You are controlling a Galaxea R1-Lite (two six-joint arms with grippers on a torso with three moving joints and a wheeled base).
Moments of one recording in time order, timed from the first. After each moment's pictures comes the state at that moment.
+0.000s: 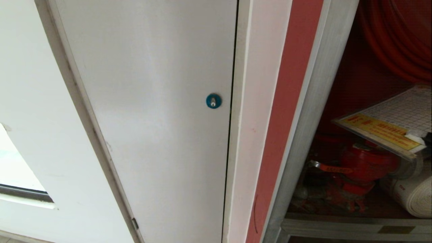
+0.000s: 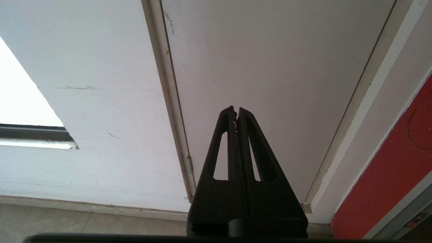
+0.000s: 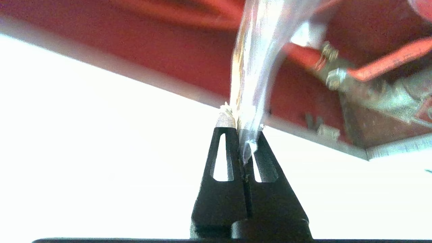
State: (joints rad) left arm -0.01 0.00 0.00 0.01 -0.01 0.02; right arm 0.19 0.87 -0.75 -0.02 0.11 1.09
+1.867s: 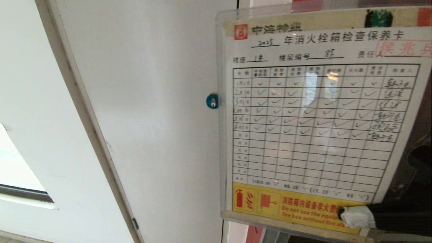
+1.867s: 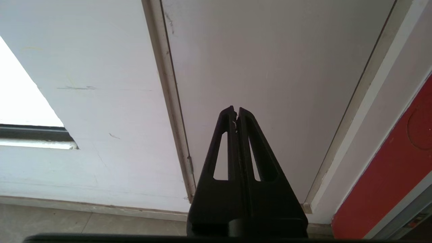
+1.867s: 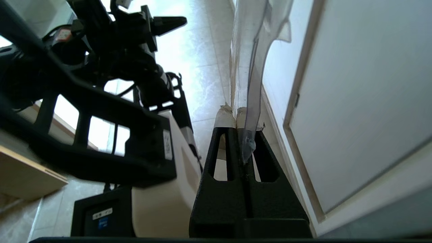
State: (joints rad) left arm -0.01 0.00 0.00 0.01 -0.01 0.02; right arm 0.61 1.12 -0.94 0.11 0.70 -0.07
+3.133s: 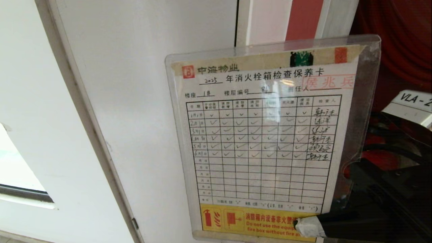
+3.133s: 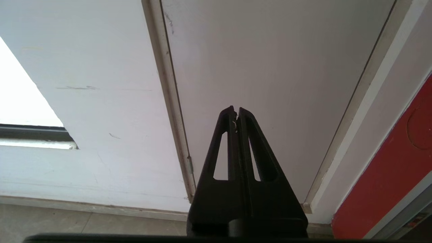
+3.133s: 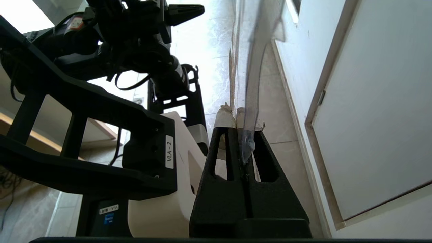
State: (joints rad) left arm -0.01 0.00 0.00 0.01 -0.01 0.02; right arm 0.67 1.23 -0.91 0.02 0.74 -0.07
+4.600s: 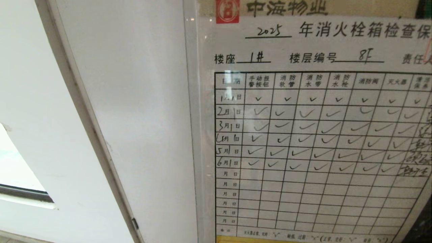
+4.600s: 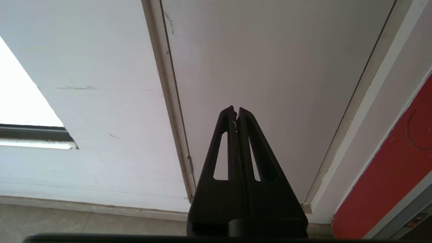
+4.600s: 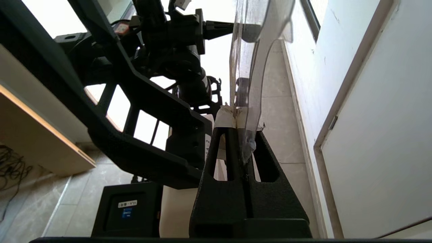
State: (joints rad) left arm -0.01 0.00 0.00 0.01 -0.01 0.02; right arm 0.68 1.10 -0.87 0.02 0.81 -0.06
